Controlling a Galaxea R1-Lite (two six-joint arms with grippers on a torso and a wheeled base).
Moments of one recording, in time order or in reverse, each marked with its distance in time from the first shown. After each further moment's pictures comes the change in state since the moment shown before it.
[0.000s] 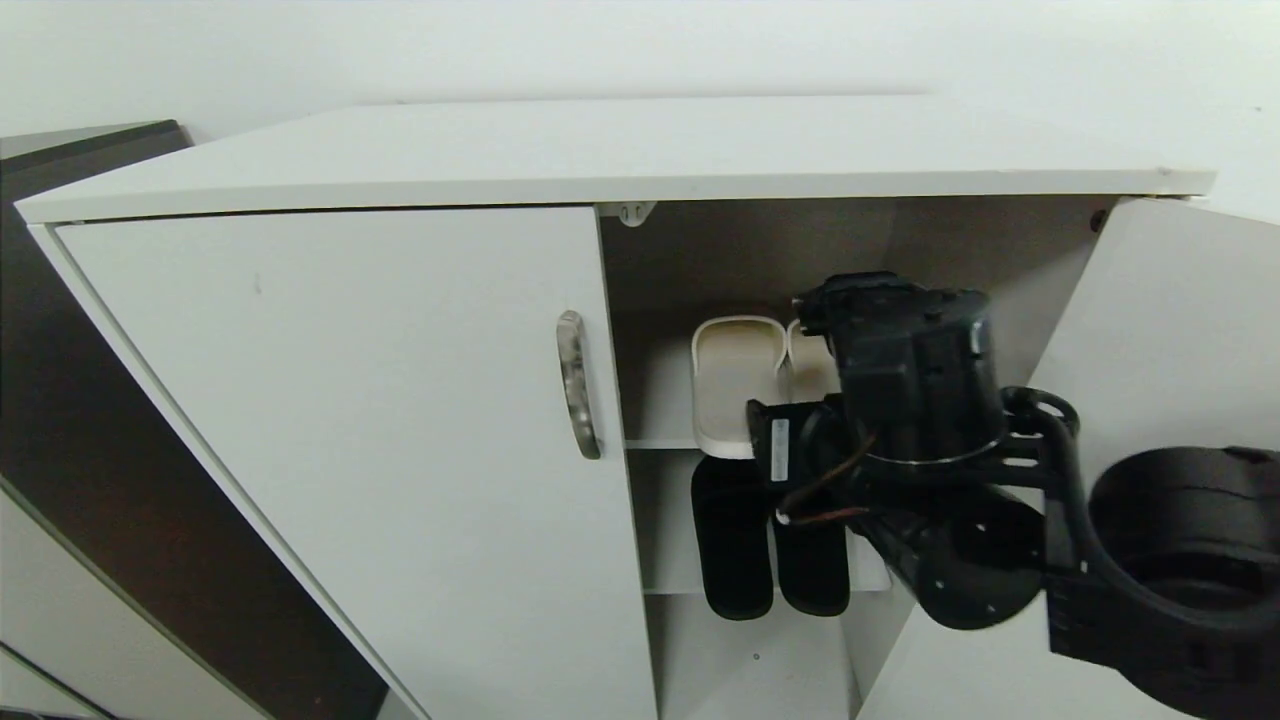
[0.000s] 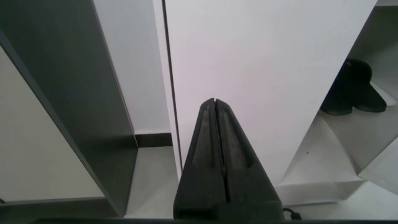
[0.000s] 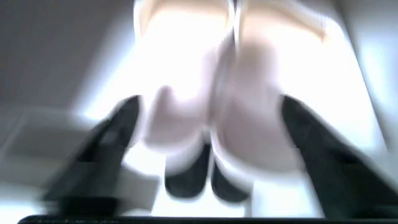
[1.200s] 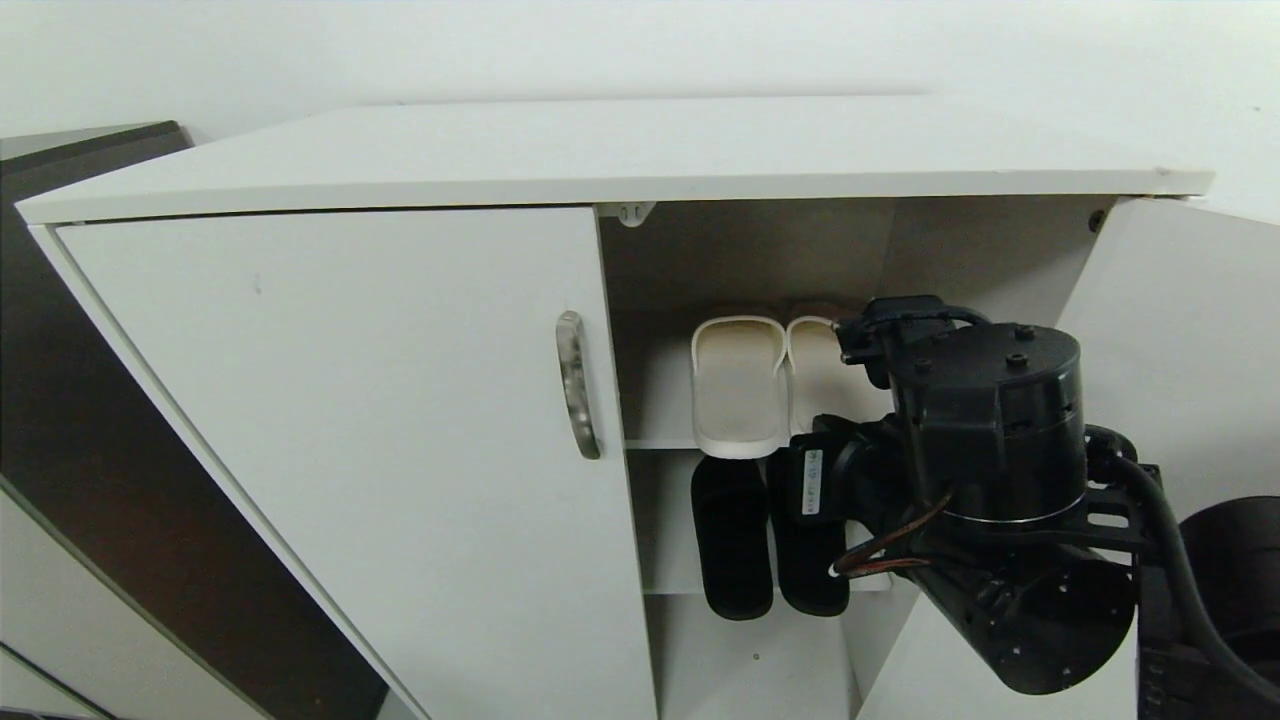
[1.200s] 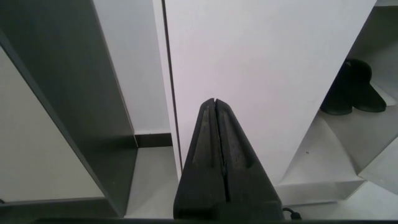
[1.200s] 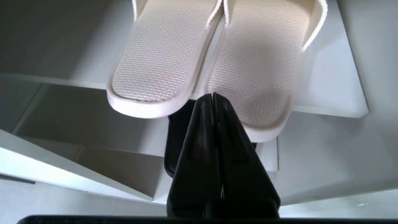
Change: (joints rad) left arm 0.001 0.000 0.000 0.000 0.000 0.000; right arm 0.015 -0.066 0.123 -0.058 0.011 0.017
